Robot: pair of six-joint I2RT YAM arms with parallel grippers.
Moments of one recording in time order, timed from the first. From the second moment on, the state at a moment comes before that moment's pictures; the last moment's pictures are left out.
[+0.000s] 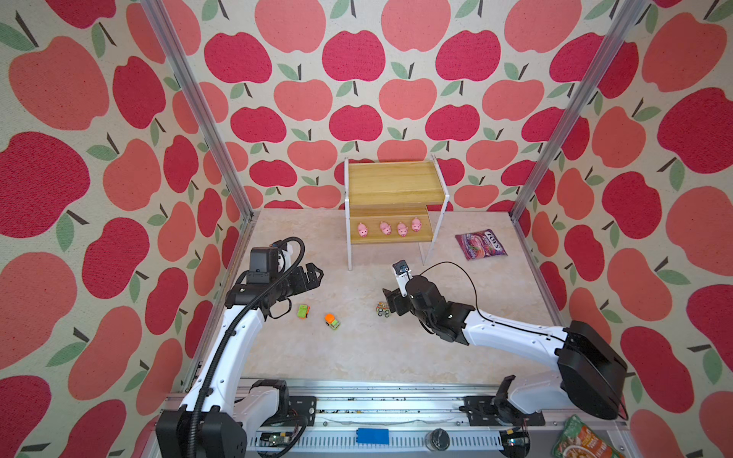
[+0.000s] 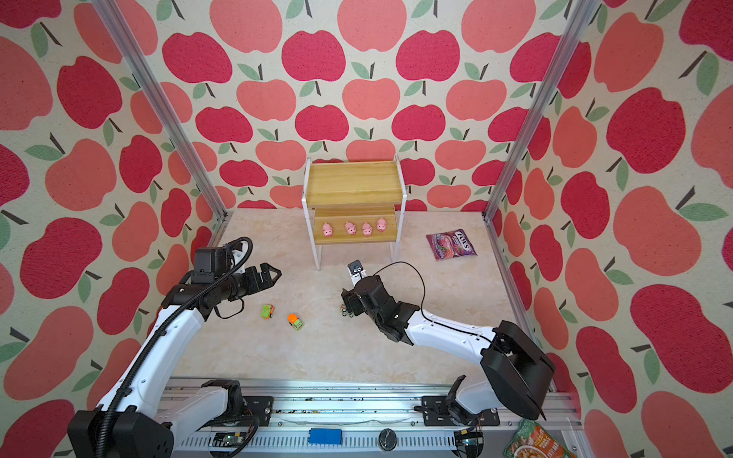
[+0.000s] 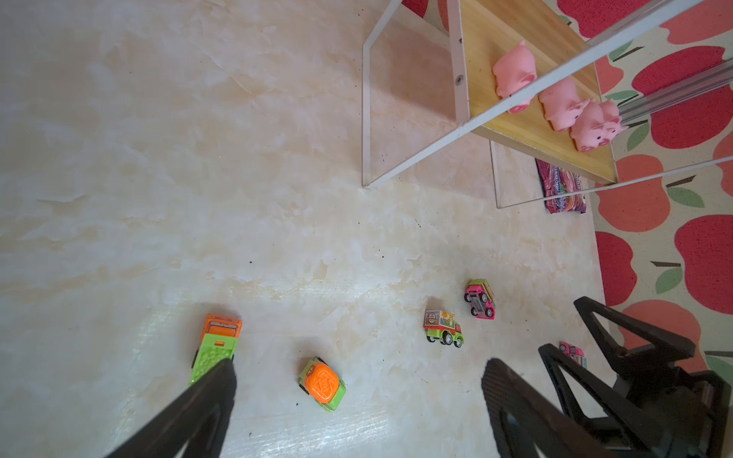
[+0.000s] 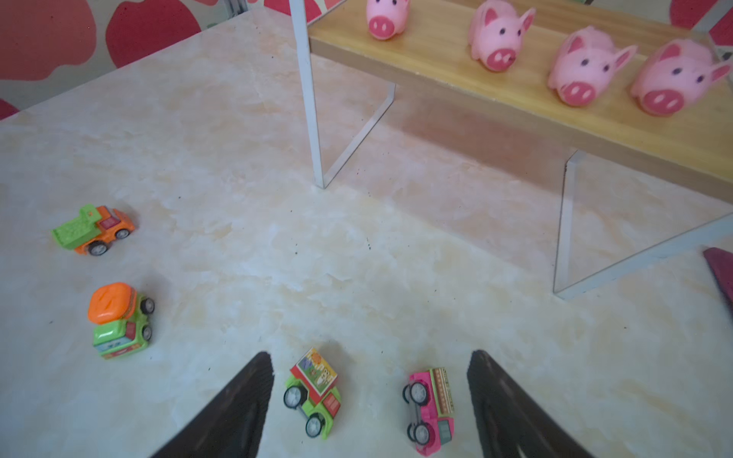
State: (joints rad) left arm -0.05 1.07 0.93 -0.68 0.35 -0.38; right arm 0.99 1.39 0.76 0.06 0.28 0.14
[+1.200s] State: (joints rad) left arm -0.38 1.12 0.96 -0.89 0.01 -0.21; right arm 1.25 1.92 0.86 0.56 0.08 0.14
